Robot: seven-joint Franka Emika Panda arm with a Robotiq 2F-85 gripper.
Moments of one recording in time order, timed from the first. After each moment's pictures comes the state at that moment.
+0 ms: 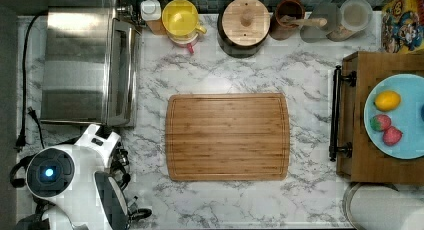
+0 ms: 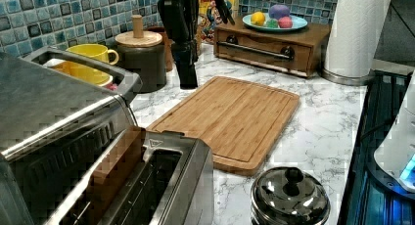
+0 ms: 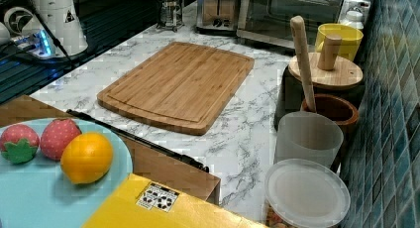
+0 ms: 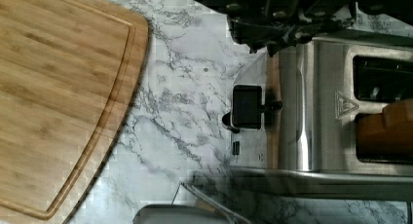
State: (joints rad) arm 0.24 -0.14 0.35 -2.19 0.24 0.42 -0.64
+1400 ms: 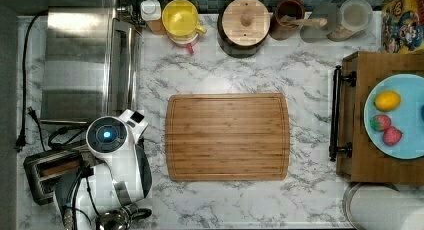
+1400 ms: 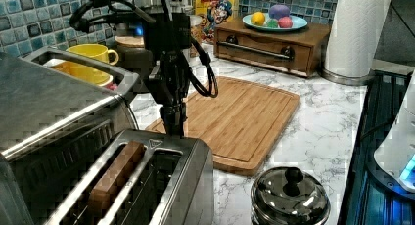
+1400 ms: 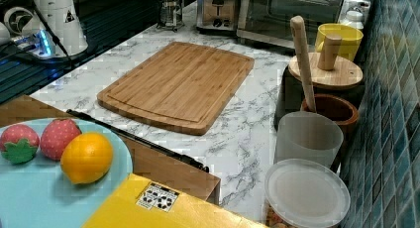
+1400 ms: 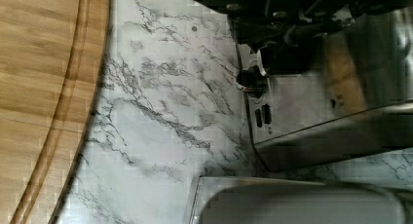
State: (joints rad) arm 0.21 0.08 0.33 -2.26 0.35 0.68 -0.64
